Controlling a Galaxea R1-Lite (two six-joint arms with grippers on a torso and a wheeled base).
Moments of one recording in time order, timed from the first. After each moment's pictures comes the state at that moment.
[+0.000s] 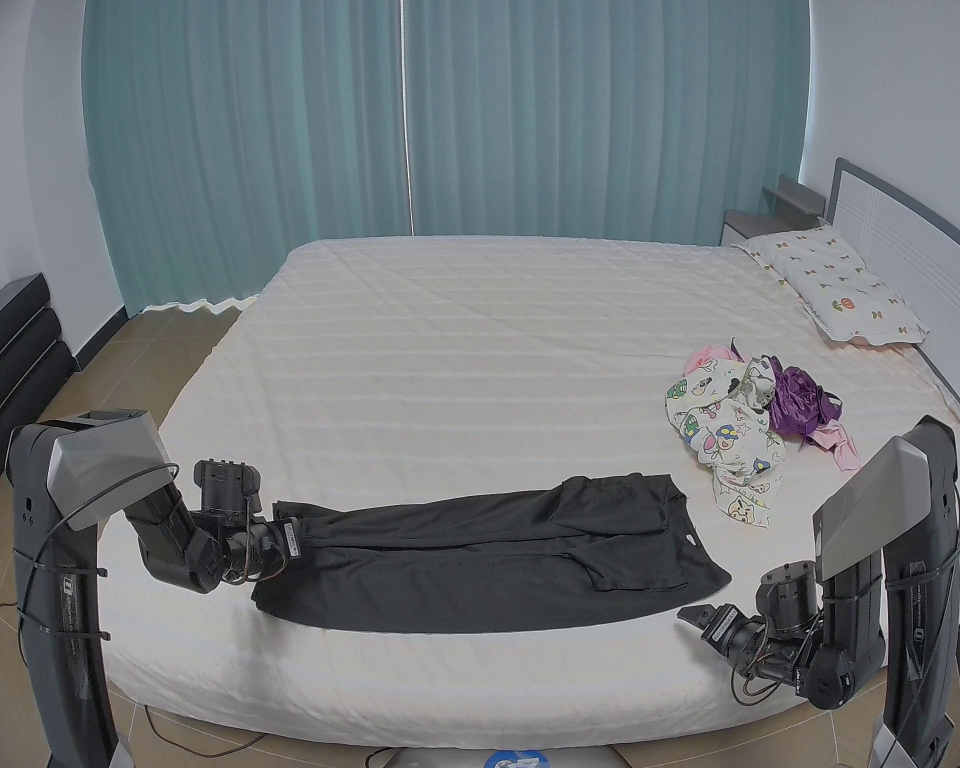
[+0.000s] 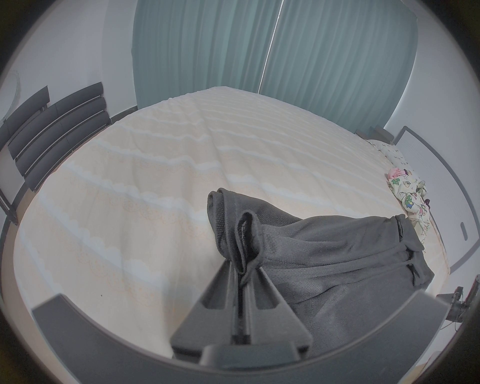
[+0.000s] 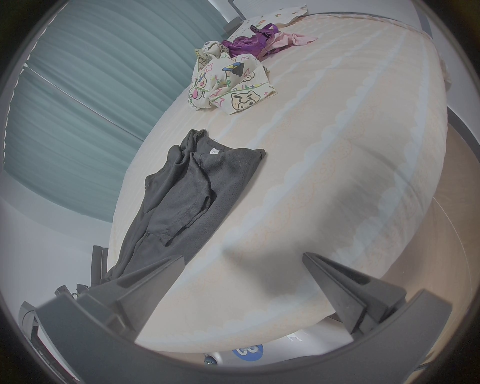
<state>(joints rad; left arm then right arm) -0.05 2.39 -0.87 -0.81 -0.01 -0.28 0.30 2.42 -0.11 -1.55 -0.07 0.98</state>
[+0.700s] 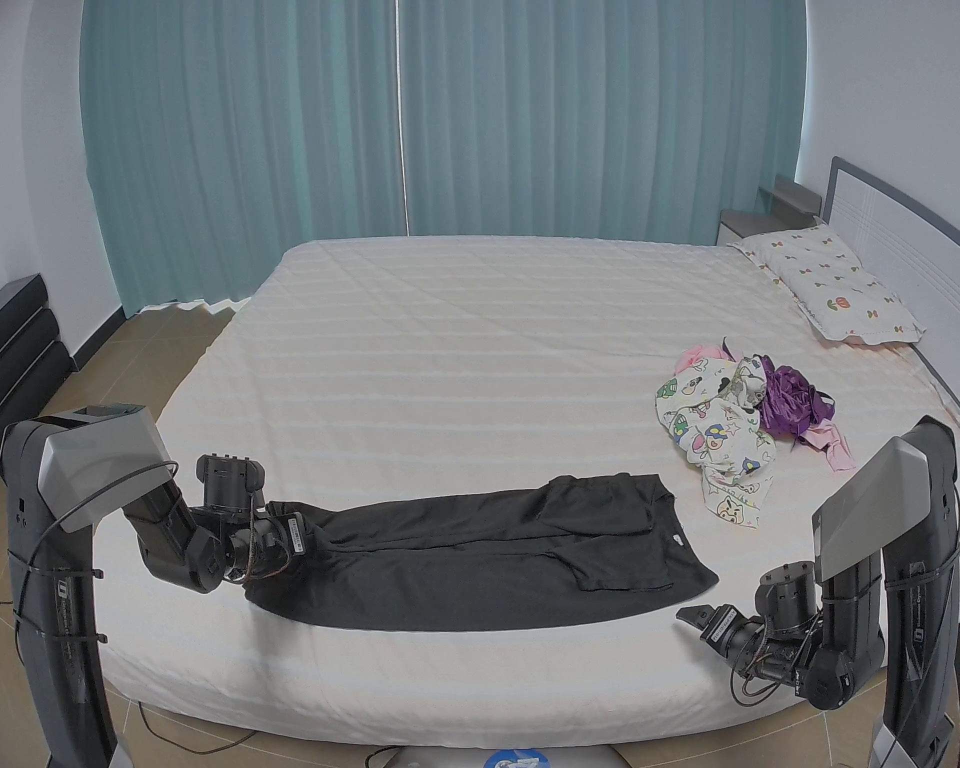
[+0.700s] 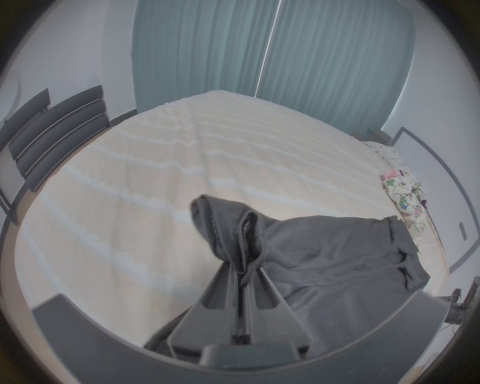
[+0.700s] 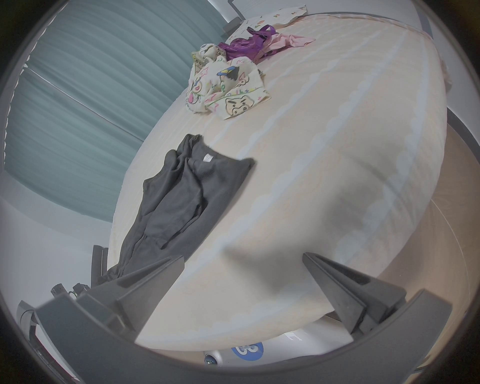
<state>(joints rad) -0.08 2.35 -0.85 -0.81 0.01 -0.29 0.30 2.42 -0.11 -1.55 -0.07 0.98</state>
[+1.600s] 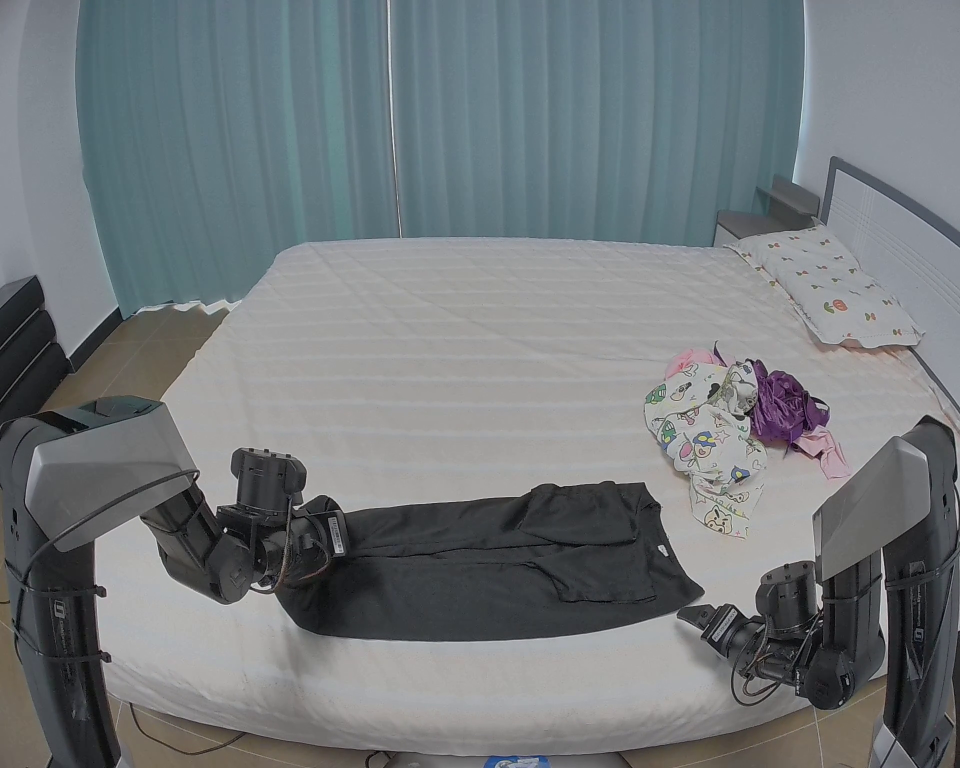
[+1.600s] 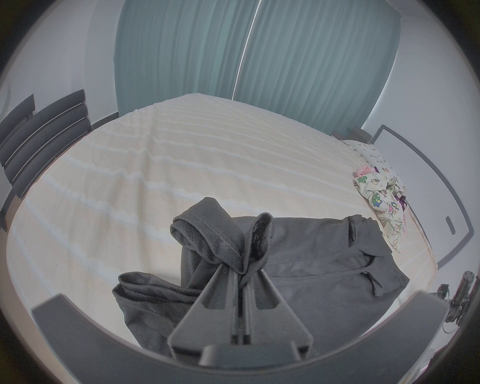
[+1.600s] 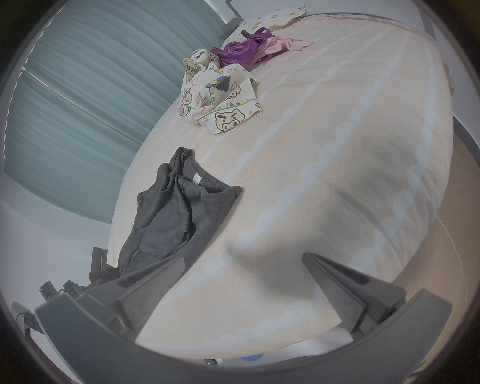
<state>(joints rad) -0.25 2.28 -0.82 -0.80 0.04 -0.36 0.30 2.43 -0.11 -1.55 -0.07 0.98</state>
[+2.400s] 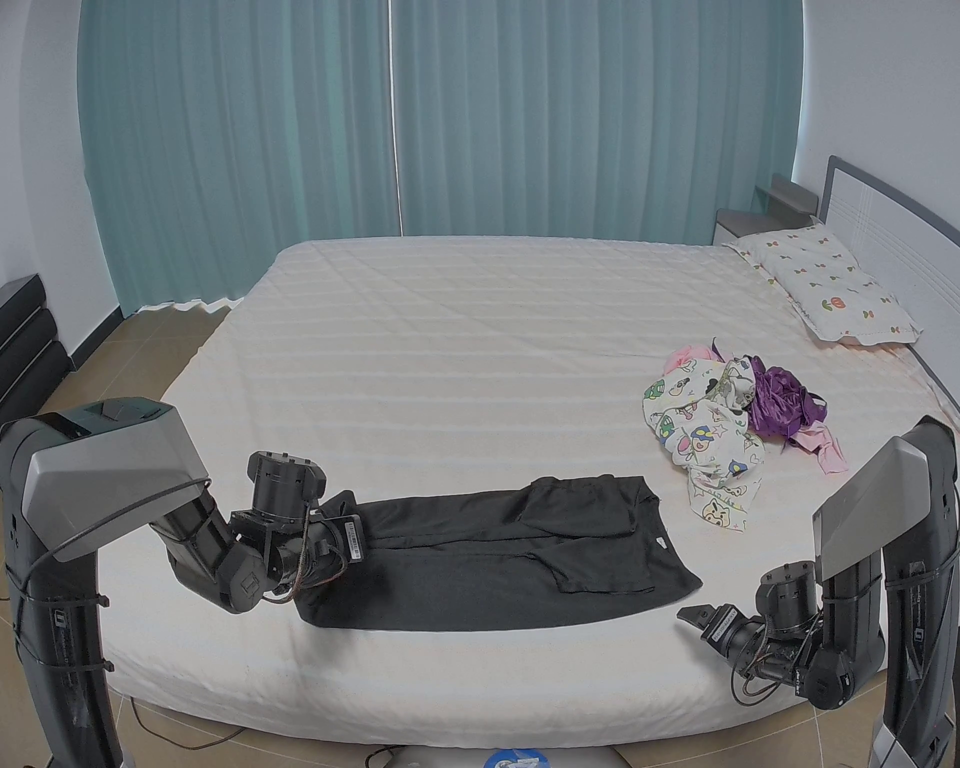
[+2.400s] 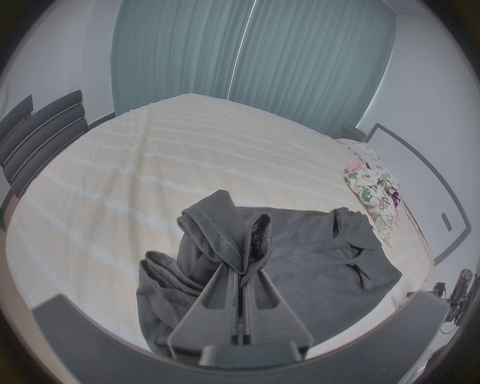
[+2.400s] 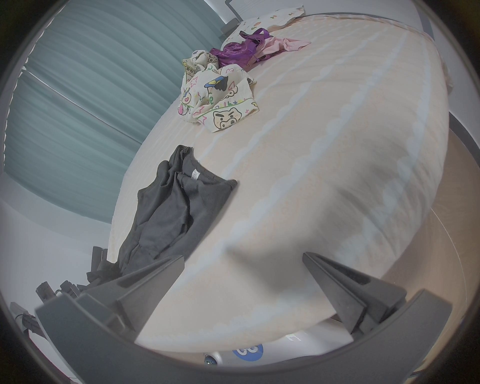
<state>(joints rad) -0.30 2.26 -0.81 -0.80 0.07 -0.39 0.30 2.43 -0.11 -1.55 -0.07 0.98</state>
